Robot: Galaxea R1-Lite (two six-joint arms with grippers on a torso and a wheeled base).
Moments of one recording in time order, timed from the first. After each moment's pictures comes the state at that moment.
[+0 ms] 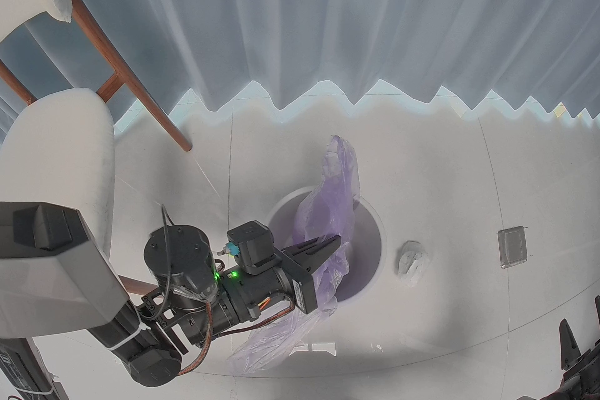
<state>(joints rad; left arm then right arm) -0.75 2.02 -0.50 -1.55 -0.18 -0.21 0.00 0.02 -0.02 0.00 0.02 0.00</state>
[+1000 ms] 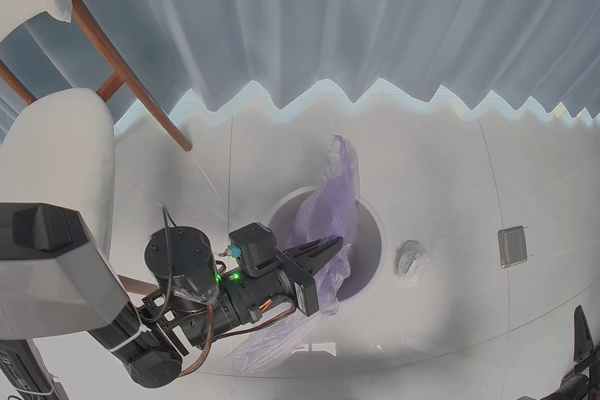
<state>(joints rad) -0.76 2.02 -0.50 -1.55 -0.18 -0.19 0.00 0.02 -0.02 -0.15 0.04 0.01</state>
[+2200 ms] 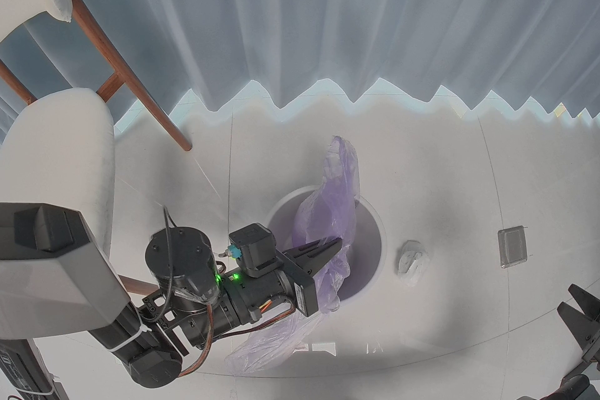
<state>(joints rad) -0.76 2.02 -0.50 -1.55 -0.18 -0.19 0.02 0.38 -0.18 -0.07 0.41 0.39</state>
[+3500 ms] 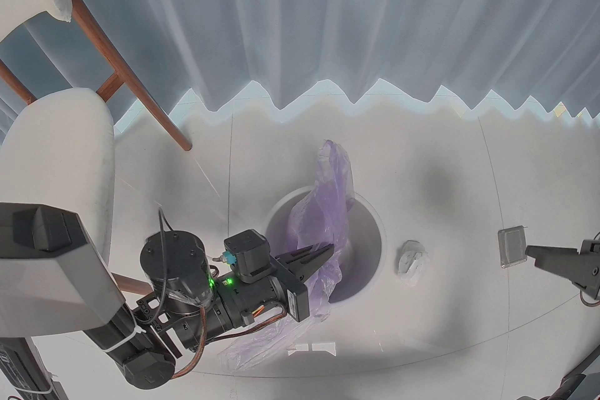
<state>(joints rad) -0.74 2.02 -0.46 -1.55 -0.18 -0.13 0.23 0.88 -0.51 -0.10 0.67 0.46</state>
